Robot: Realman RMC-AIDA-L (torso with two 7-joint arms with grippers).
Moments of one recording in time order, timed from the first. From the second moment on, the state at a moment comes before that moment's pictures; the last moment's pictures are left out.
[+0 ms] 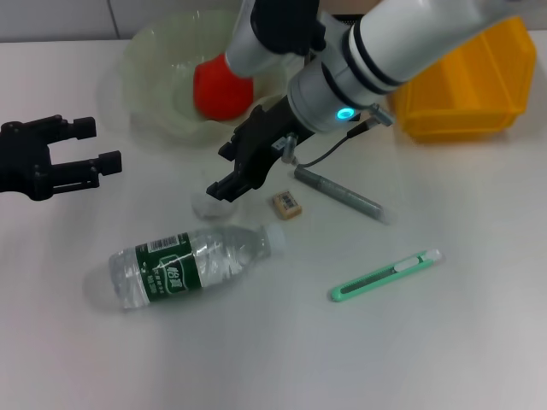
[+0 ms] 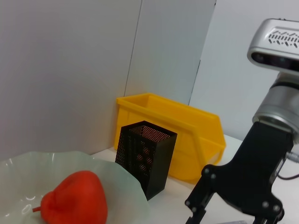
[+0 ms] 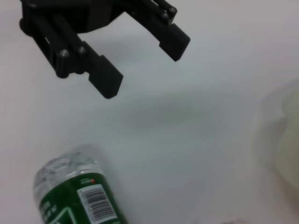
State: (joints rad) left arm -0.40 -1.82 1.03 0.56 1.53 1.51 -1.35; right arm 1.18 2.09 -1.52 -0.44 -2.03 -1.02 1.92
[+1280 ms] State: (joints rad) left arm -0.42 -1.86 1.01 0.56 1.53 1.47 -1.33; right arm 1.09 2.09 -1.76 -0.39 -1.71 -0.84 1.76
